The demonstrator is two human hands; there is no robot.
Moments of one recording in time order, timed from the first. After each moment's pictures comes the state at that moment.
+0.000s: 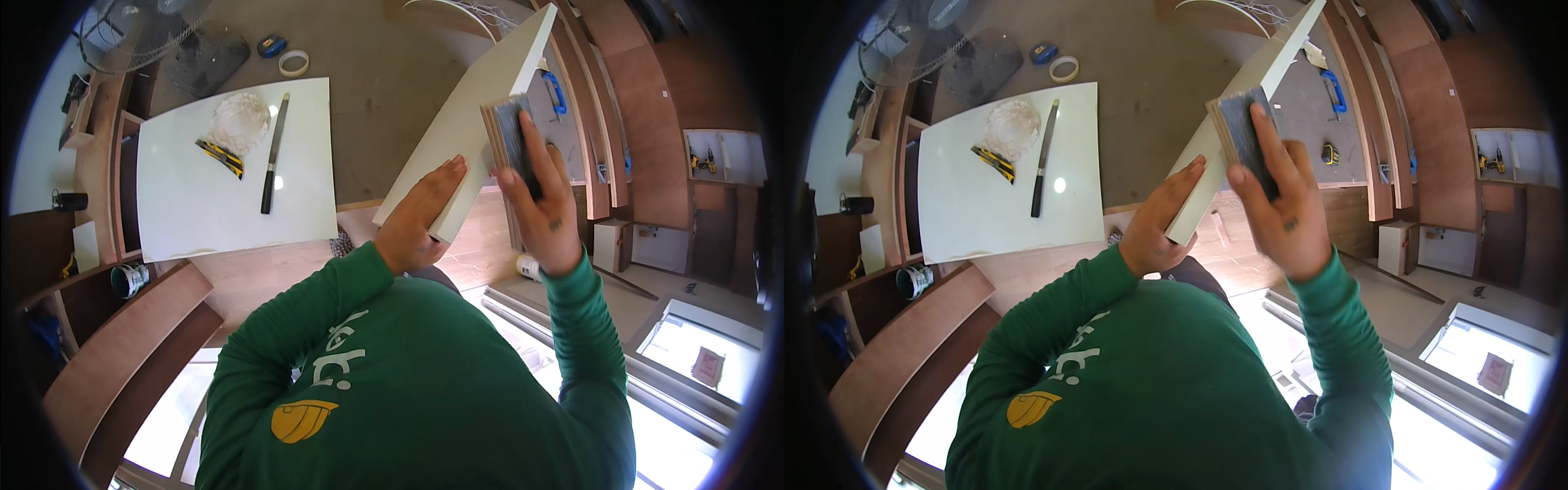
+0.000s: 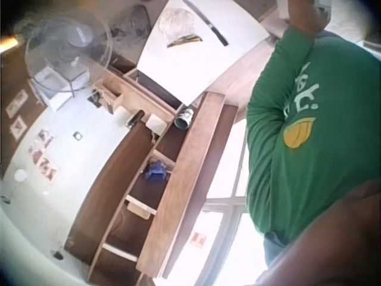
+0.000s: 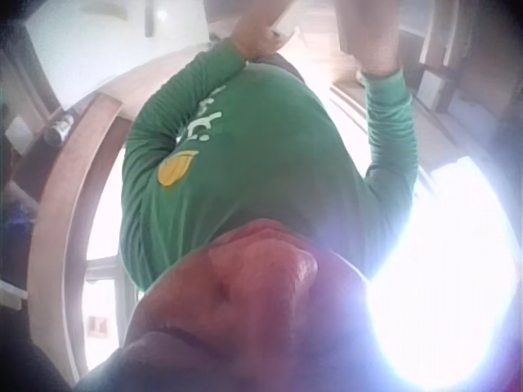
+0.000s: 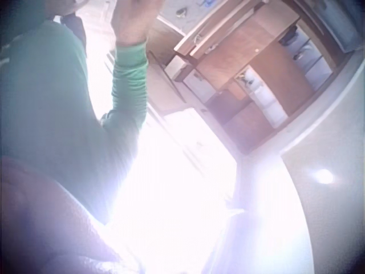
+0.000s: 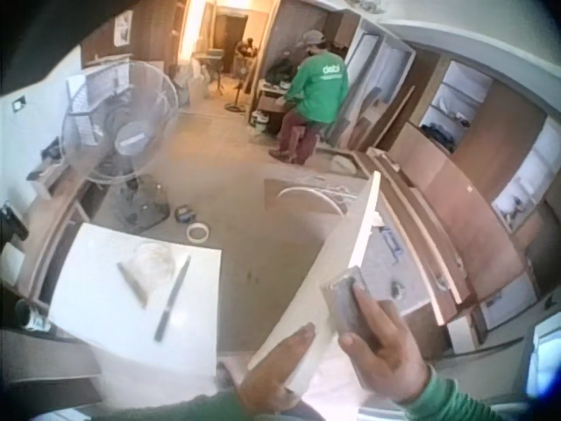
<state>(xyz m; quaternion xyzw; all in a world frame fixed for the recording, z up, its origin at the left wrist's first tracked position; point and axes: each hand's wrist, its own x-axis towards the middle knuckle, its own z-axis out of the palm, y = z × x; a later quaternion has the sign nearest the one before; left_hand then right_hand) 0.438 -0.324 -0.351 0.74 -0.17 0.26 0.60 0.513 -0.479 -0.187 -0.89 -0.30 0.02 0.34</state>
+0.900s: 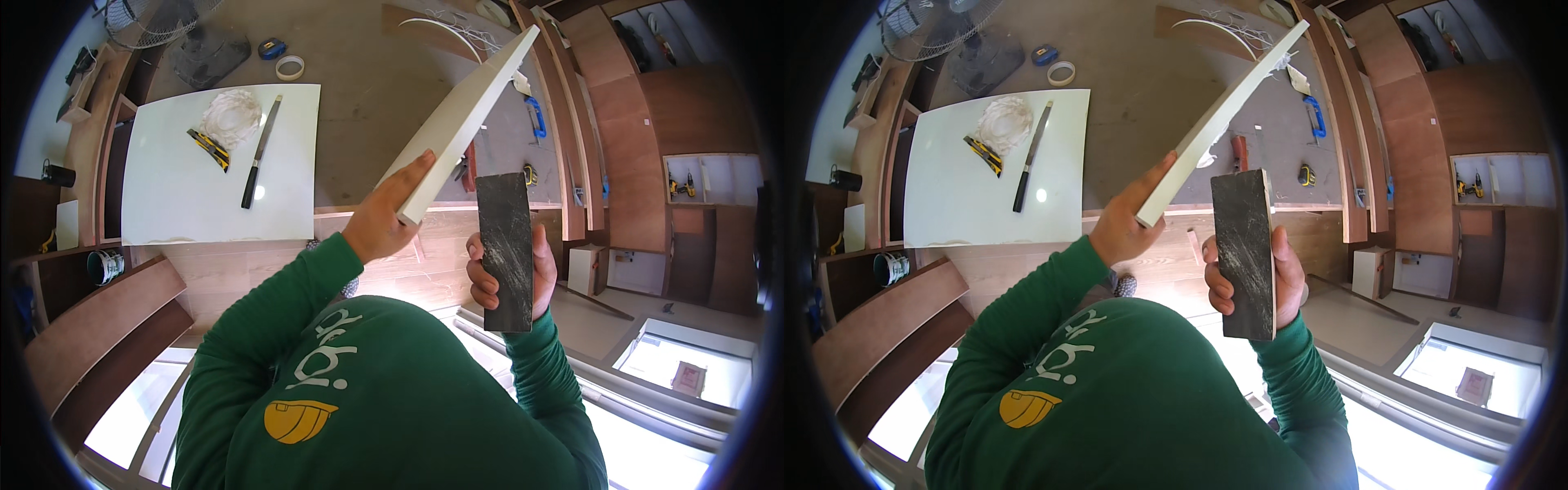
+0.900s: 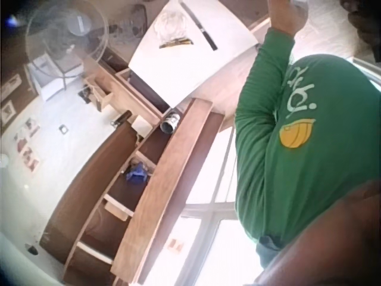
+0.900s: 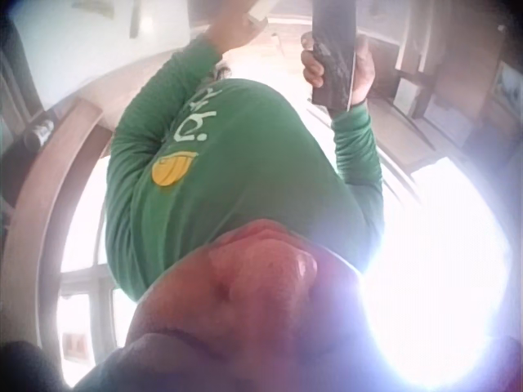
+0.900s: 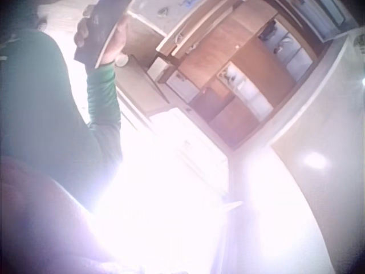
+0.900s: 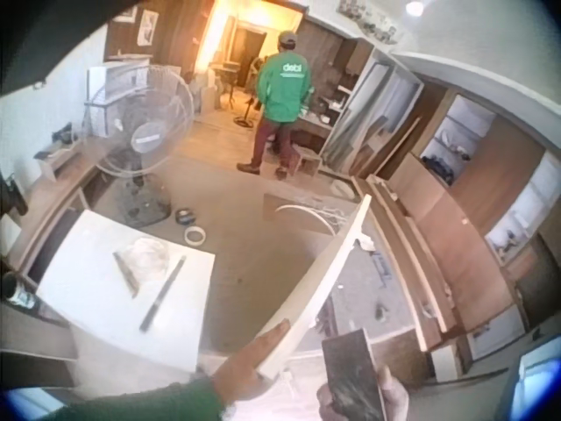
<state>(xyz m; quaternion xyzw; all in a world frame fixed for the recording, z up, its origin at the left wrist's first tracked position) 0.427 -0.325 -0.340 0.75 -0.12 0.25 0.60 0.442 -0.545 -0.203 -0.32 0.02 0.43 0.84</state>
